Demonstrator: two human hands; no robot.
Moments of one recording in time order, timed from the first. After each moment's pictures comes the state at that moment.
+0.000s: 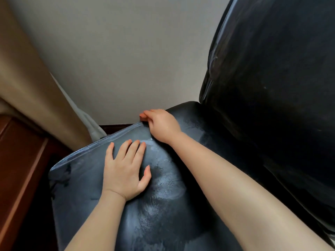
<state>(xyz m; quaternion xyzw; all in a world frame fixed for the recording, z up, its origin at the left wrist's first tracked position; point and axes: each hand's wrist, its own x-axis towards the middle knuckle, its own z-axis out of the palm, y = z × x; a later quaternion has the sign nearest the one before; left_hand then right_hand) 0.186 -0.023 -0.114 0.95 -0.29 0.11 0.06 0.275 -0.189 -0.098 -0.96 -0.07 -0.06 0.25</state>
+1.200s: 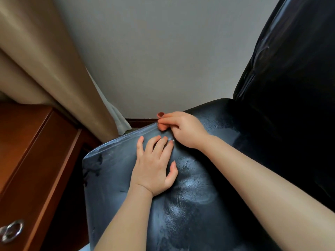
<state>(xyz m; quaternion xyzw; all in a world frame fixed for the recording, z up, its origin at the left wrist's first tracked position) 0.194 -0.023 -0.126 0.94 -0.29 0.13 0.13 0.268 -0.178 -0.105 -0.91 -0.18 -0.04 0.36</state>
